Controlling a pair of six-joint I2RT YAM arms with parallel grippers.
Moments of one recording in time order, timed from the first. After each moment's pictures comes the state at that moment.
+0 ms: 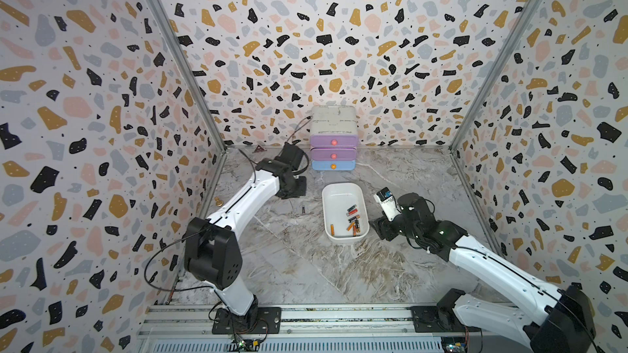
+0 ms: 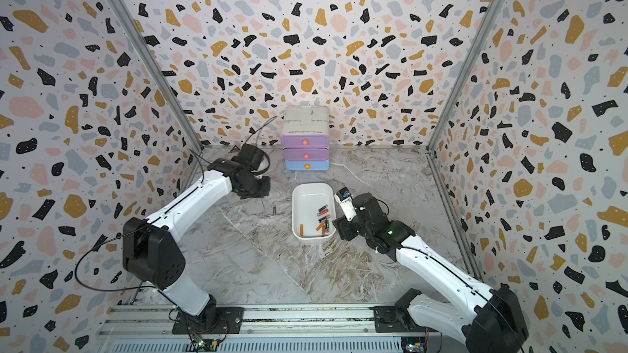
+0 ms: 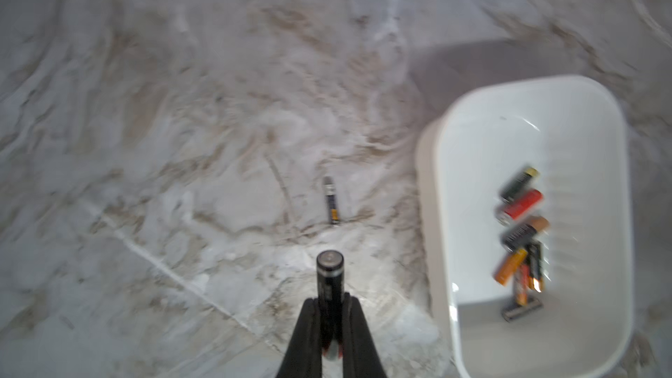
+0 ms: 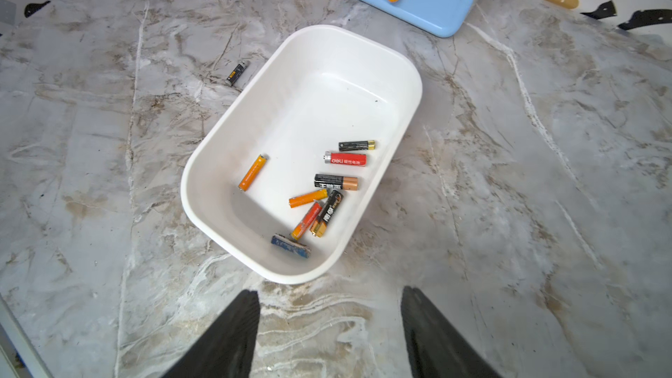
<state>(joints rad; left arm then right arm) -0.31 1.66 1.43 -0.95 -0.04 -0.34 0.70 1.10 0.81 -0.43 -0.04 0.04</state>
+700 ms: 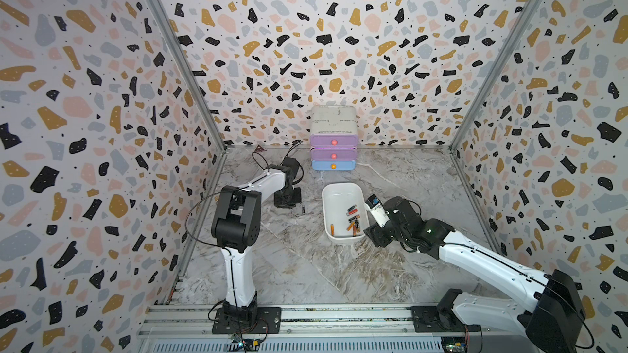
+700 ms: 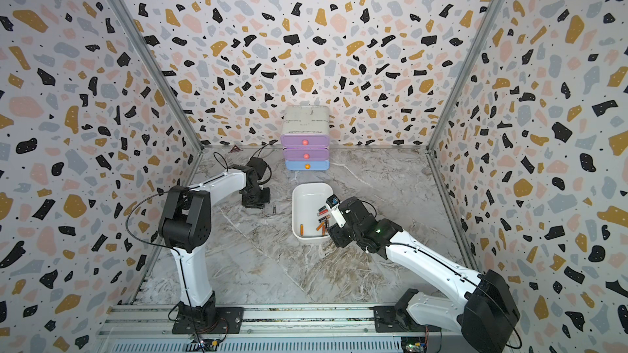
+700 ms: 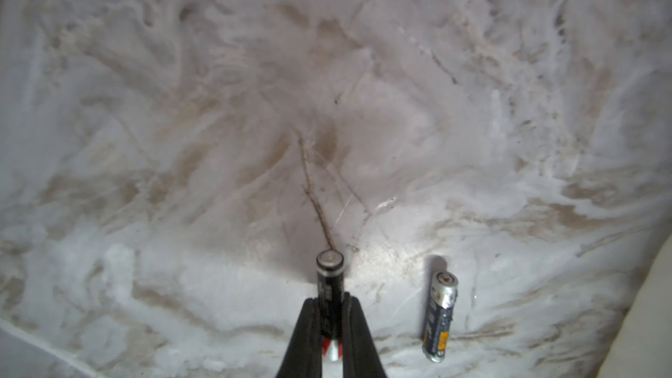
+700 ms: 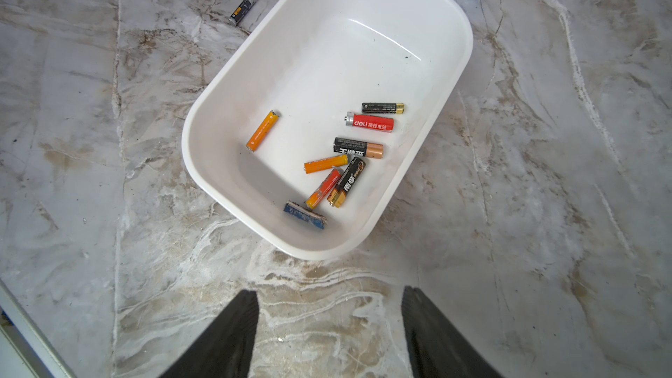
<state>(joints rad) -0.28 2.03 1.47 -0.84 -0.01 -0.35 0.77 1.16 0.82 -0.50 0.02 0.04</state>
